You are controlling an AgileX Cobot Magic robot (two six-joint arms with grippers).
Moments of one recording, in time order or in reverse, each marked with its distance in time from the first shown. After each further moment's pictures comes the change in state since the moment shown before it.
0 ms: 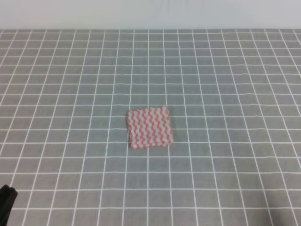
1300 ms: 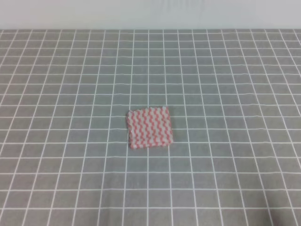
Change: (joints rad) left arm 0.210 -0.001 -0.005 1.001 0.150 -1.044; right arm 0.000 0.000 0.000 0.000 0.059 0.000
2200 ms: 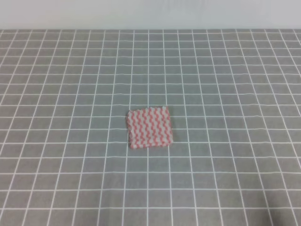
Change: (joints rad) left arm 0.040 -0.002 0.001 0.126 0.114 -0.119; right arm 0.000 0.001 0.000 0.000 0.000 0.000
